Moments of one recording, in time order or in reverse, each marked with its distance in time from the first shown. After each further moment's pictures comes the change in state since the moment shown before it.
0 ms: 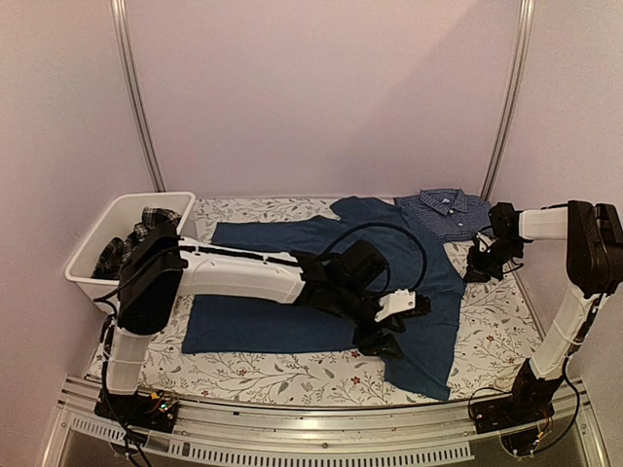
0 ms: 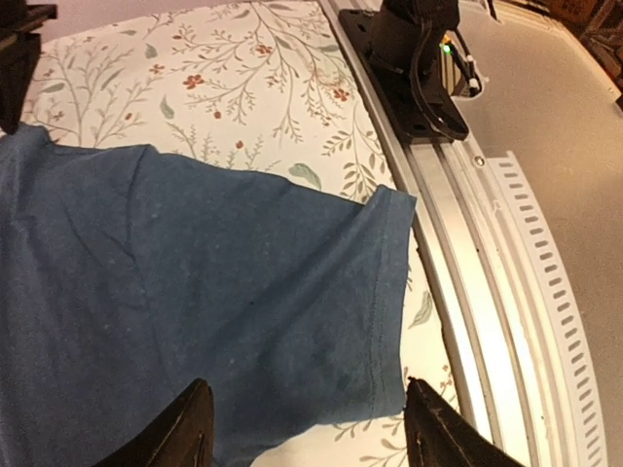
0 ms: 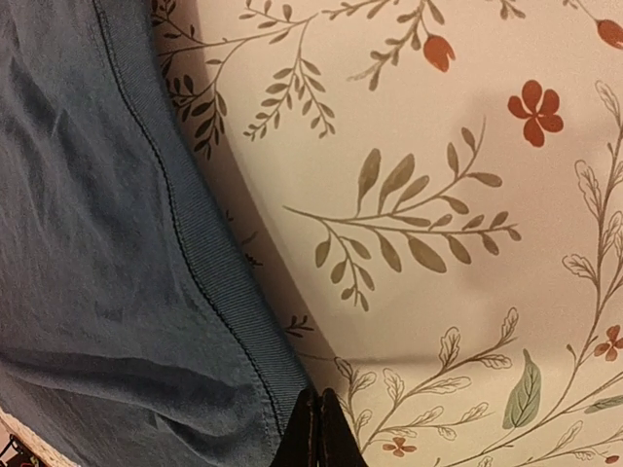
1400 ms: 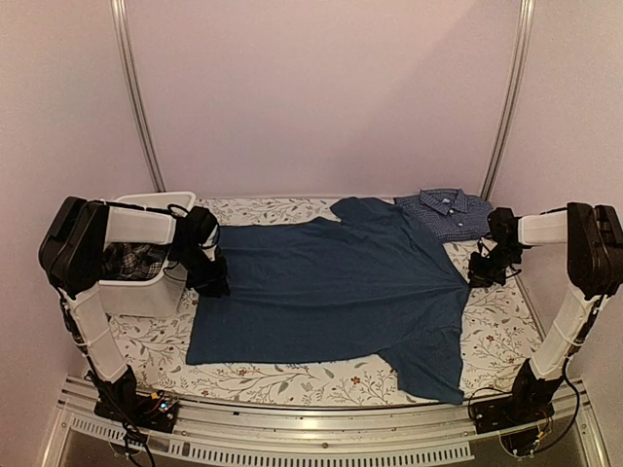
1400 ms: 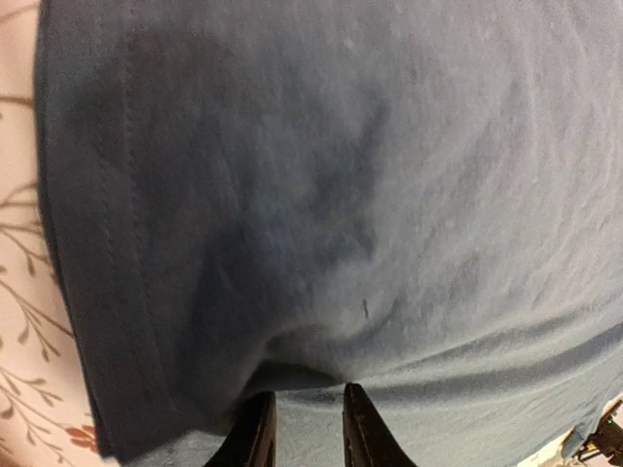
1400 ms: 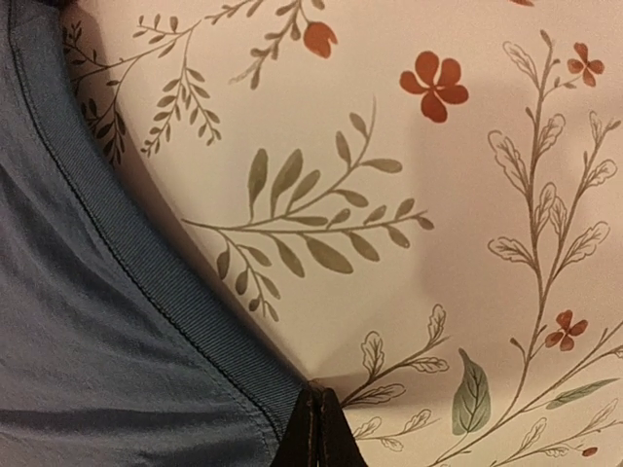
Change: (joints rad) left arm 0.826 -0.294 -0.502 -0.339 -0.343 -0.858; right arm 0.008 -0.014 -0.067 0.068 0.153 0.058
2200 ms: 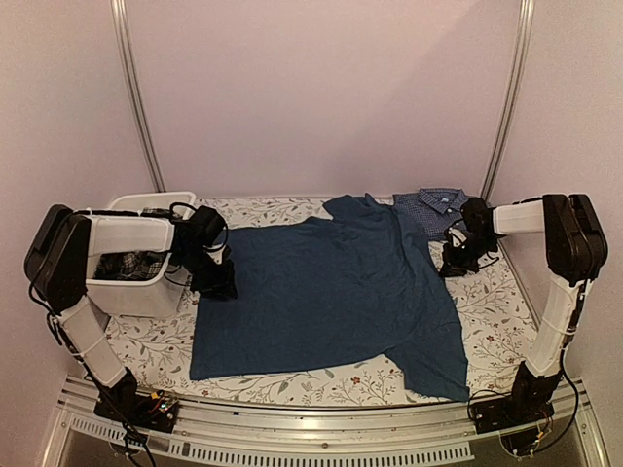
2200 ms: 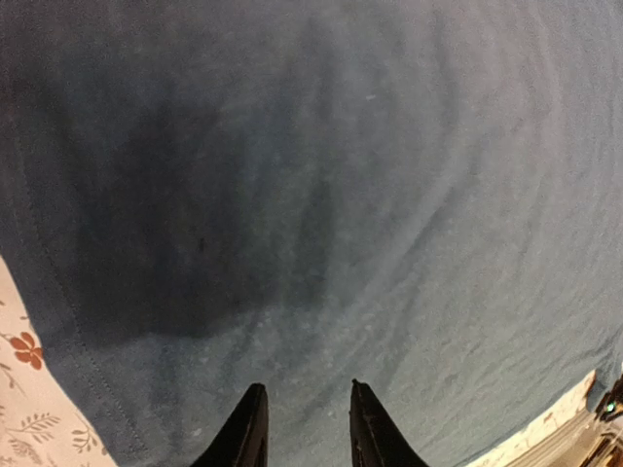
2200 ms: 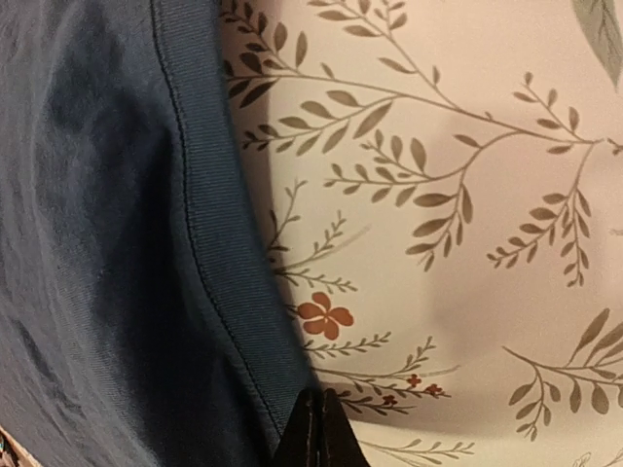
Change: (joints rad) left arm -0.116 -0.146 -0.055 -0.010 0.000 0.011; right arm 0.146 0.175 0.204 -0.025 -0.139 -0.102
